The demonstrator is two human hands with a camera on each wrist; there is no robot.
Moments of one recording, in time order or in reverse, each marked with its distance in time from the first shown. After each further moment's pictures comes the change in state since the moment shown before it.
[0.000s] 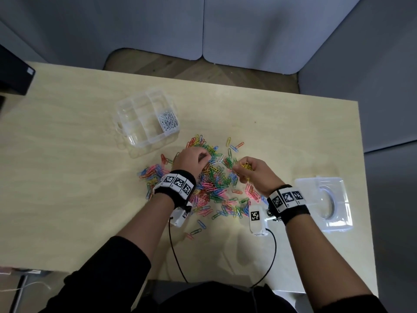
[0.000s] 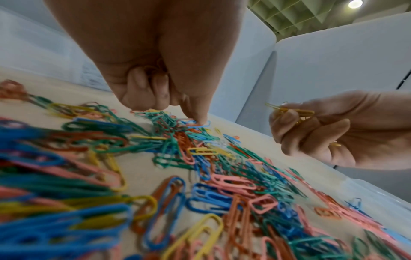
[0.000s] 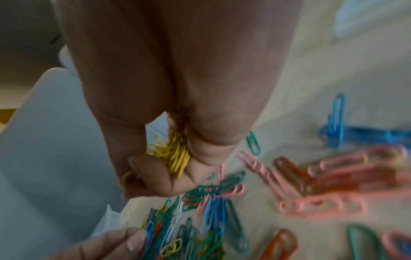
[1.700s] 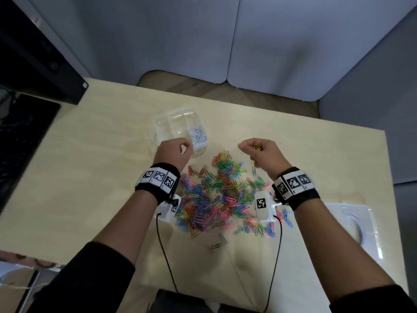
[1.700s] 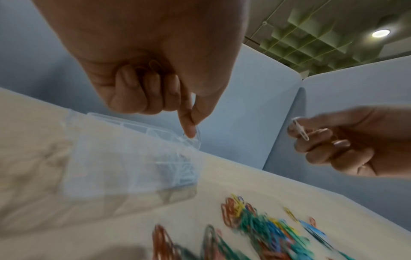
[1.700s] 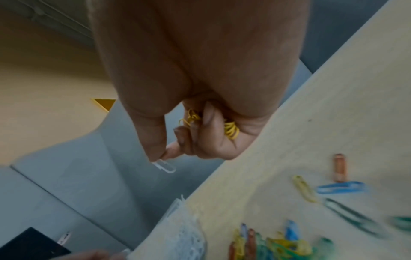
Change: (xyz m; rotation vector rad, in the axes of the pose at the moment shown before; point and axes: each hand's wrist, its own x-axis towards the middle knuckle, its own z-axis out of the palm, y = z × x) left_hand -0.011 -0.053 -0.105 -0.031 0.312 -0.153; right_hand 0.039 -0.094 0.051 -0.218 0.125 -0.182
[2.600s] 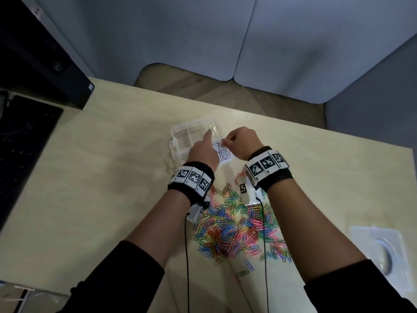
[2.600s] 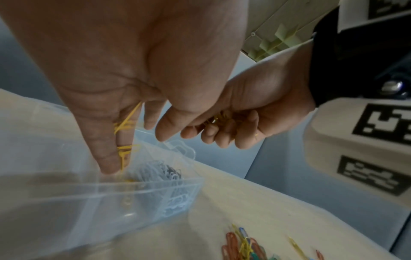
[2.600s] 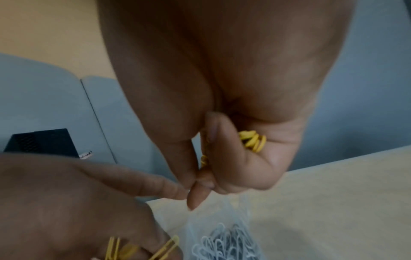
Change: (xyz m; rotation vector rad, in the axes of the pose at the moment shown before) left_hand 0.071 0.003 0.006 -0.026 -0.255 -0.156; right_hand 0.110 -0.065 0.119 -0.768 -0.021 -0.006
